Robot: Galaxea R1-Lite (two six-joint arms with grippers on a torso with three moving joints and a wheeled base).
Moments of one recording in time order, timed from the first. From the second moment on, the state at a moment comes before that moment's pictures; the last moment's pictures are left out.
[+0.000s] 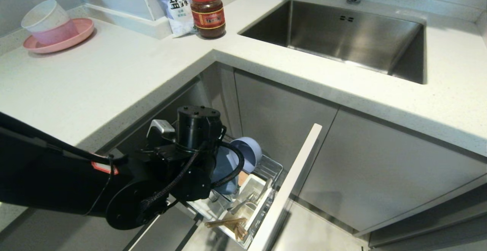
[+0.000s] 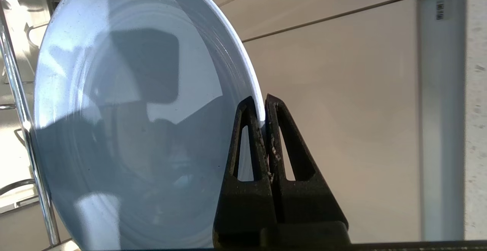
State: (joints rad) left arm -0.76 1.81 -0.89 -0.62 0.82 -1.25; right arm 0.00 0.00 0.00 0.00 0.00 0.02
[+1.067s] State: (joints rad) left arm -0.72 1.88 -0.89 -0.62 0.81 -1.27; right arm 0.00 0.00 0.00 0.00 0.00 0.02
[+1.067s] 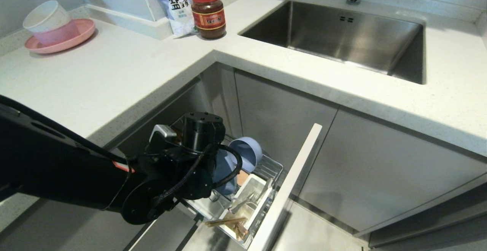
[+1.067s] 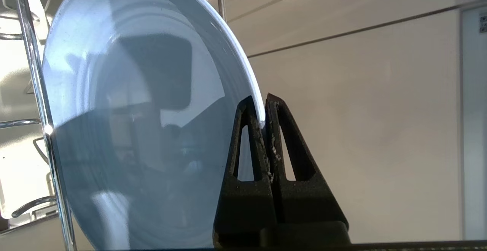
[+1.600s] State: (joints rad) left arm -0.71 1.89 -0.89 -0.61 0.79 -1.26; right arm 0.00 0.00 0.00 0.00 0.00 0.02
